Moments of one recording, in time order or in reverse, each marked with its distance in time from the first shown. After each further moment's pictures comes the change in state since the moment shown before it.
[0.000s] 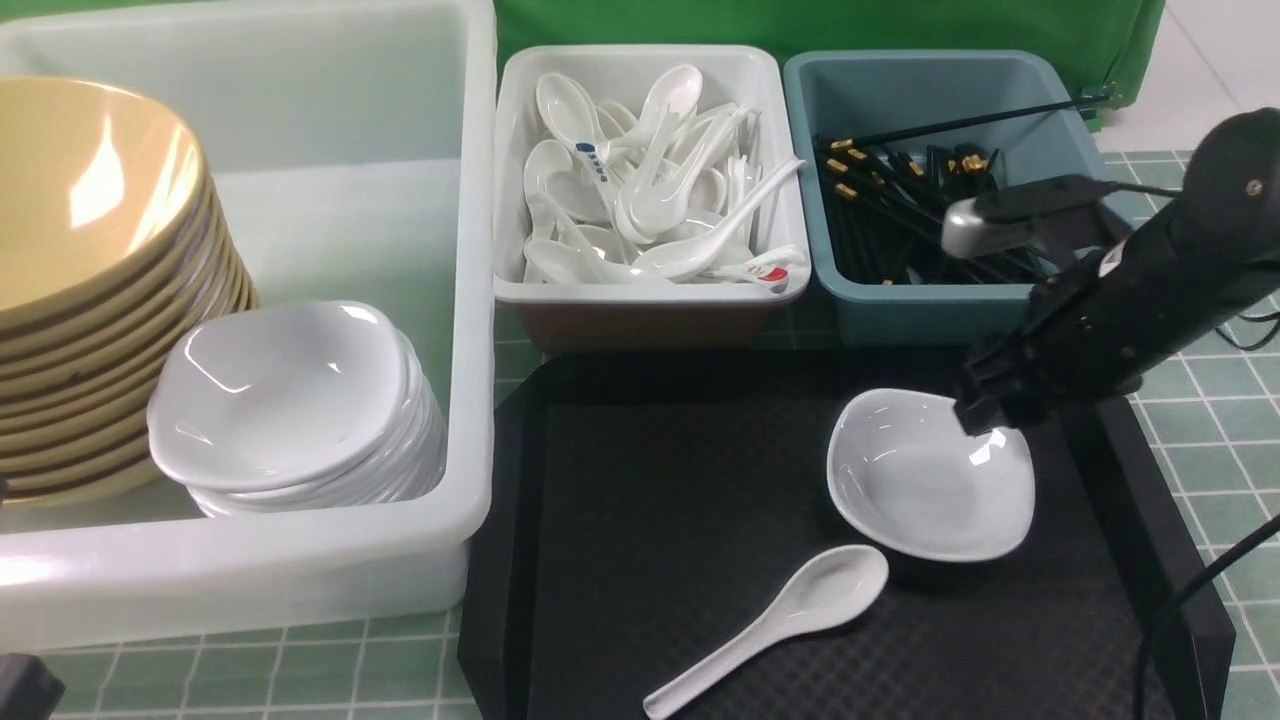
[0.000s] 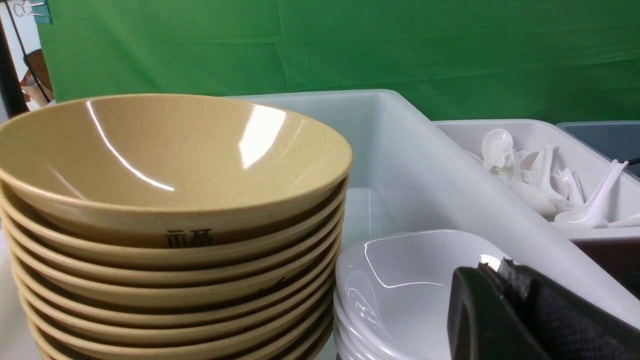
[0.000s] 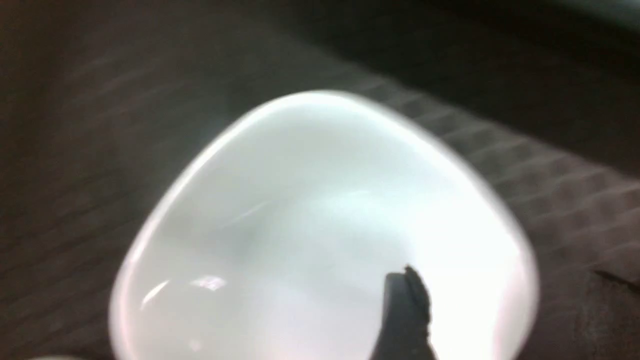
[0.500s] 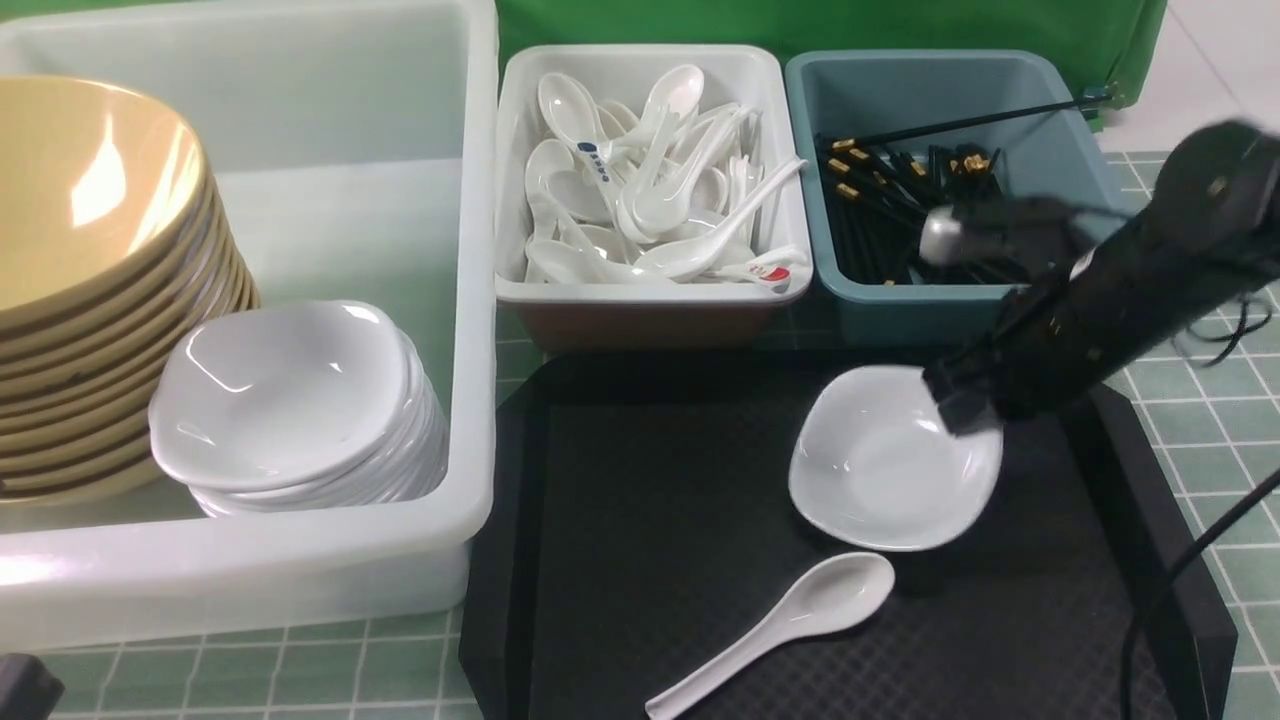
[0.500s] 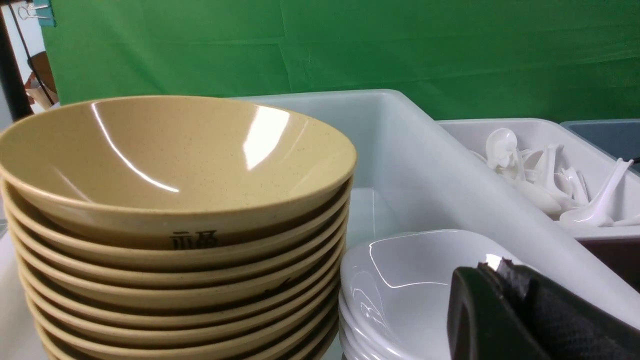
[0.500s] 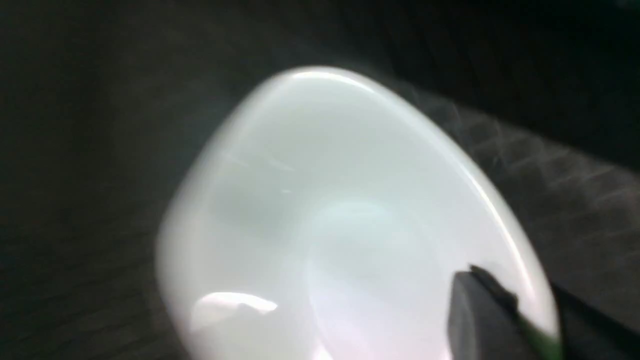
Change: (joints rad) right arm 0.012 -0.003 -0.062 0.145 0.081 -0.106; left arm 0.000 0.000 0.000 0.012 -0.003 0.001
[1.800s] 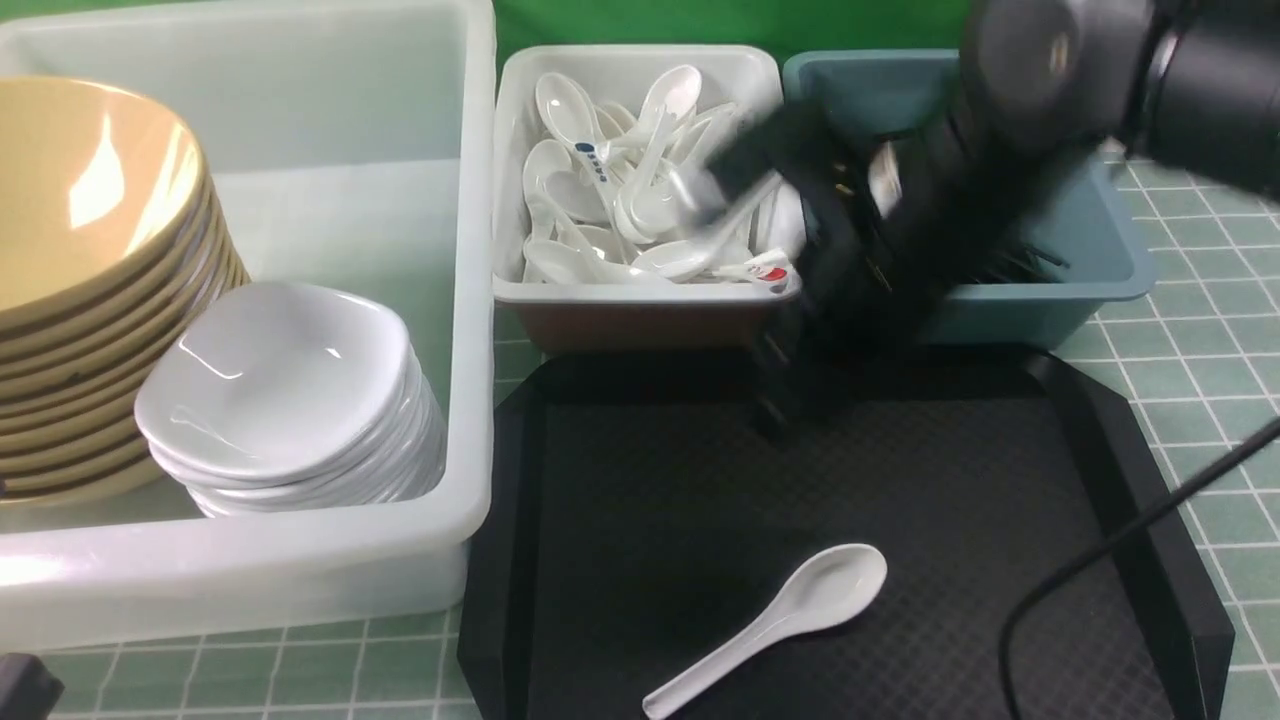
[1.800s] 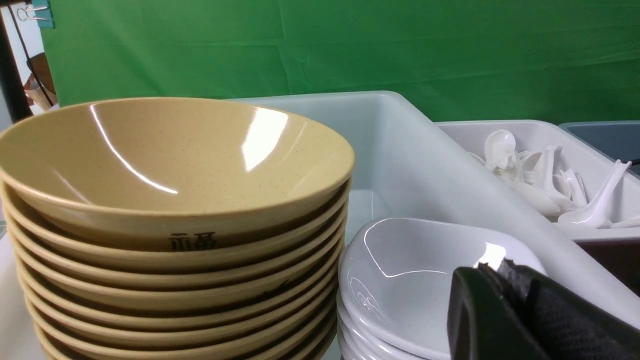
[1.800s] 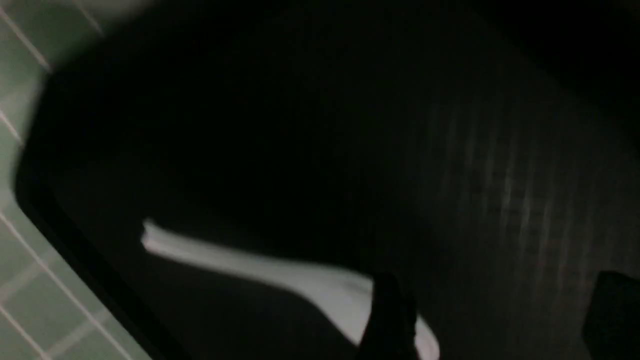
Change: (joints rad) right arm 0.327 0.016 -0.168 -0.184 0.279 -0.005; left arm 0.000 0.000 0.000 -0.002 -0.002 0.000
